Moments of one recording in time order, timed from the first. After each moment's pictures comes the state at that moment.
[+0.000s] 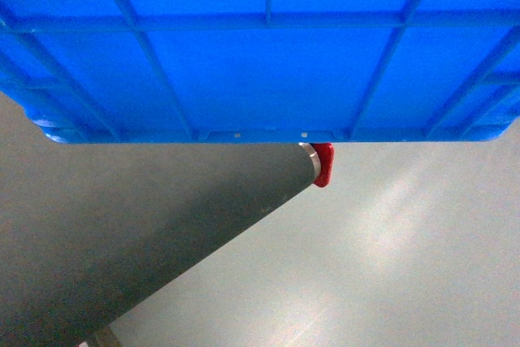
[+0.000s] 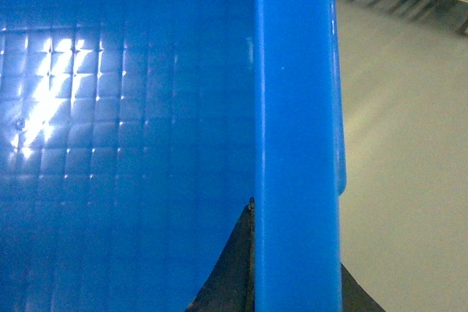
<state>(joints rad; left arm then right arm) -0.15 1.27 0.88 0.16 -0.07 -0.10 0.23 1.34 1.00 0.02 0.14 0.13</state>
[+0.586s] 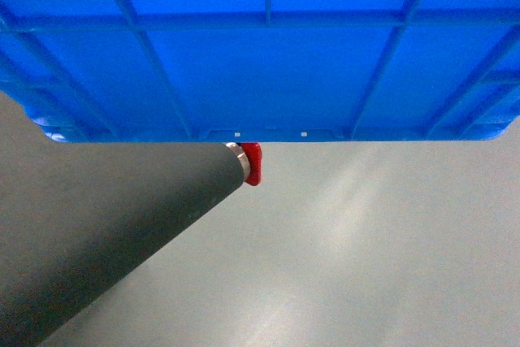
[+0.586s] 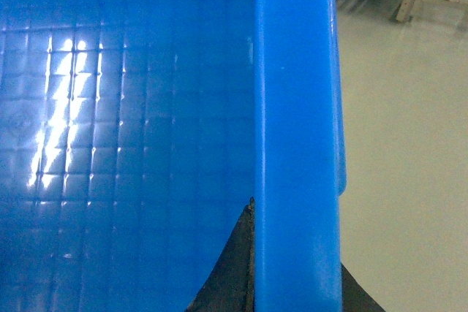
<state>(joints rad) -0.15 1.27 0.88 0.16 -0.07 -0.10 0.23 1.34 1.00 0.02 0.14 0.13</state>
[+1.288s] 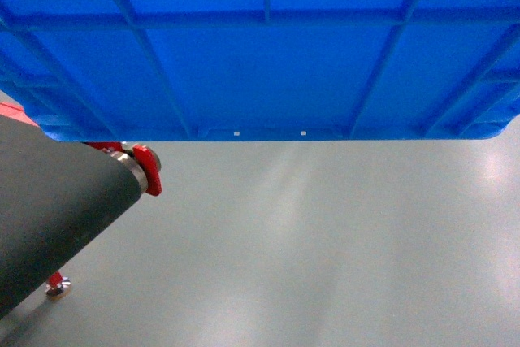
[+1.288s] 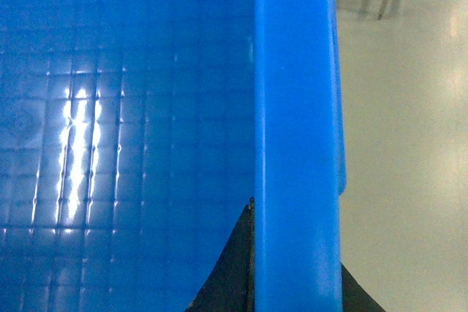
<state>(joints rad) -0.15 1.27 0.88 0.17 -0.07 -0.10 0.23 1.34 1.00 0.02 0.14 0.13</state>
